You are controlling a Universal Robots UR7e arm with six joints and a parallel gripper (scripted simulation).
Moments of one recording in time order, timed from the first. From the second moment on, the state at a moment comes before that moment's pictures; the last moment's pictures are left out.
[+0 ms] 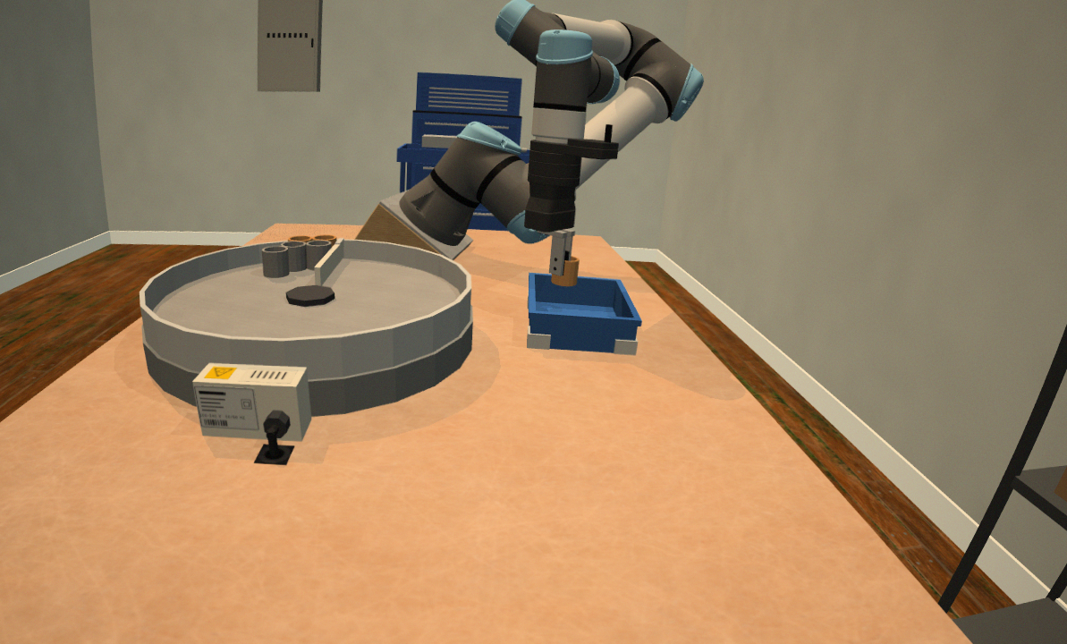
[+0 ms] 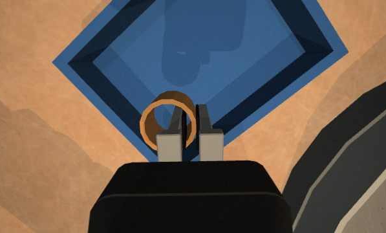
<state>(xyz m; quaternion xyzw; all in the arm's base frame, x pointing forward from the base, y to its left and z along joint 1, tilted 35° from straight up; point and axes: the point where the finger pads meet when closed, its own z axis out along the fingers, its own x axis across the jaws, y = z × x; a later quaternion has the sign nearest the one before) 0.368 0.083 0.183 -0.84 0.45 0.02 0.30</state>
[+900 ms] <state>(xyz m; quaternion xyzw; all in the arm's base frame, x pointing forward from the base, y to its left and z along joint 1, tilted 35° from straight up) 0.372 0.091 0.170 -0.84 0.45 0.02 0.30</state>
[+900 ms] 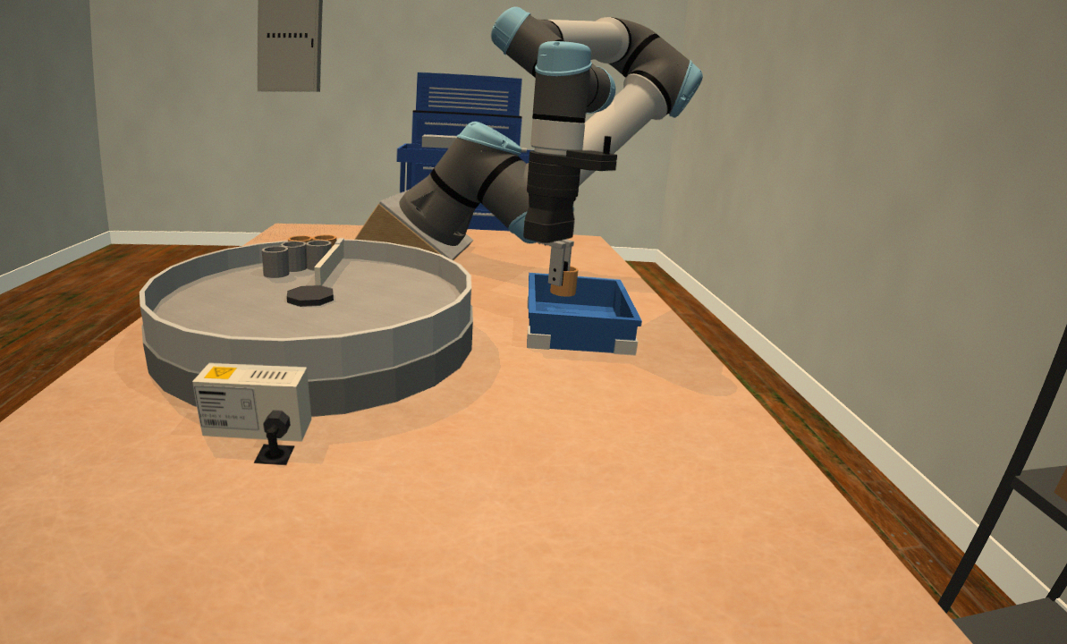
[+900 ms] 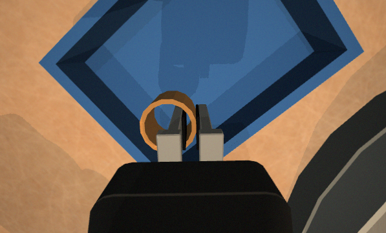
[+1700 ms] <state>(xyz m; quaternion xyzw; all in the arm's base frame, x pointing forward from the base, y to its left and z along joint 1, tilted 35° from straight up) 0.374 0.096 0.162 -0.84 0.45 0.02 0.30</state>
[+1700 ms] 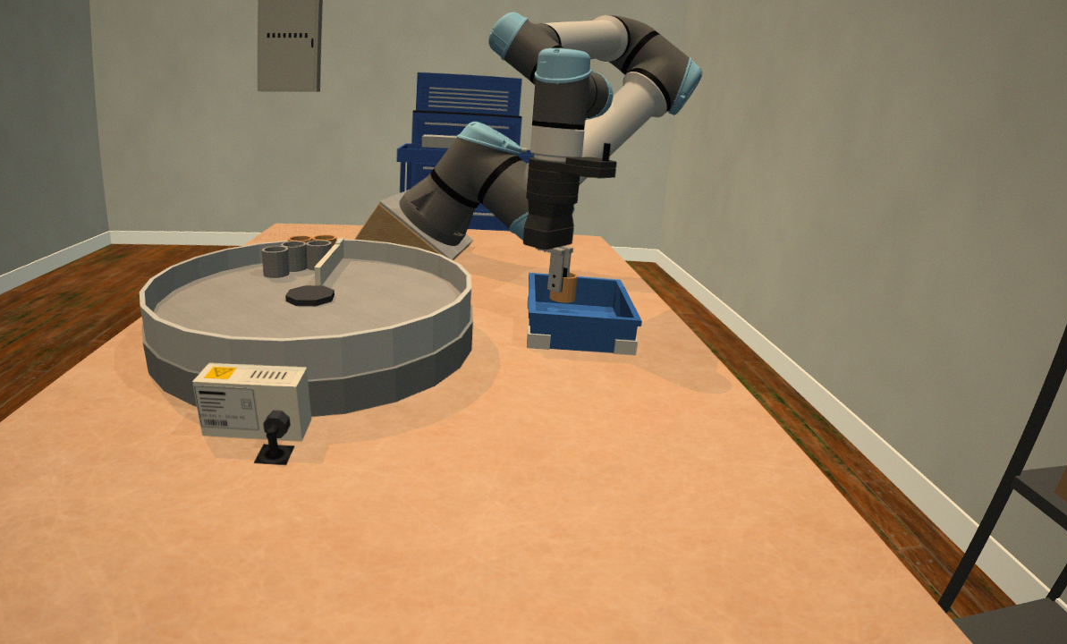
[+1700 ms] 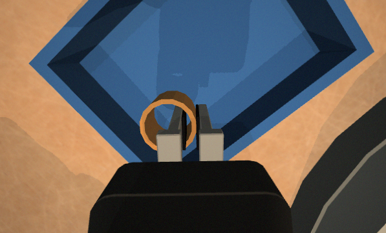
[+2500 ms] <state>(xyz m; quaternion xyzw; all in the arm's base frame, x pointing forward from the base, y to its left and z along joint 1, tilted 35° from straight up) 0.377 0.103 0.151 -0.84 0.45 0.02 0.30</state>
